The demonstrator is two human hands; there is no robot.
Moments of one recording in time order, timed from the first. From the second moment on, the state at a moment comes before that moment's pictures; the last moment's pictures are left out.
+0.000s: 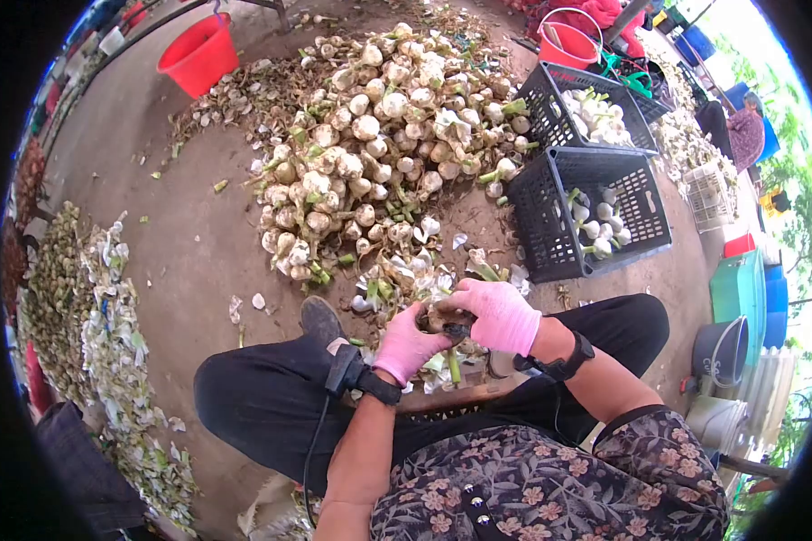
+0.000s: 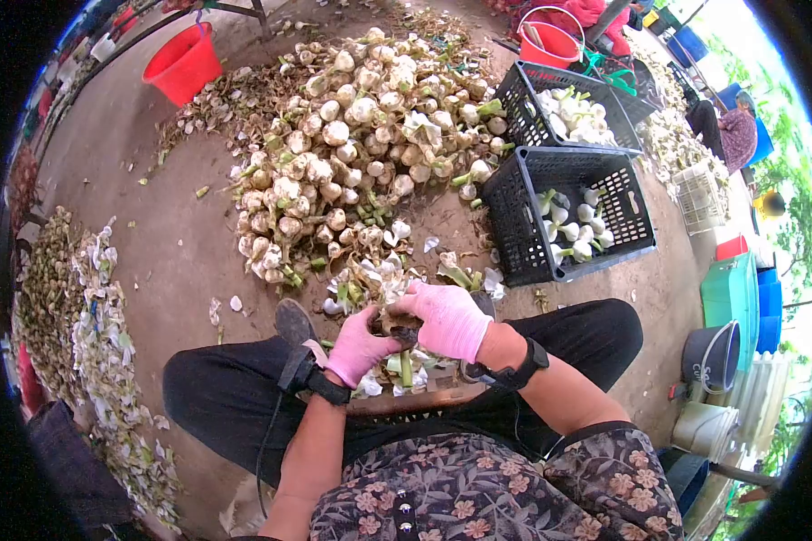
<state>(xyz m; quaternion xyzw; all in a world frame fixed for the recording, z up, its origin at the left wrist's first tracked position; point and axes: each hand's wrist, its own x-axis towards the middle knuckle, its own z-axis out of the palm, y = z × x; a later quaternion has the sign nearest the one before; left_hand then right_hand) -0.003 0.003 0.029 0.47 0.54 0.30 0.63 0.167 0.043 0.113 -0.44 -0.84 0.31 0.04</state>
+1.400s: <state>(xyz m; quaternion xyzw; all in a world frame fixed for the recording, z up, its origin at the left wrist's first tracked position) 0.019 0.001 0.057 0.39 0.54 0.51 0.54 0.146 0.042 0.069 -0.55 -0.50 0.54 0.39</state>
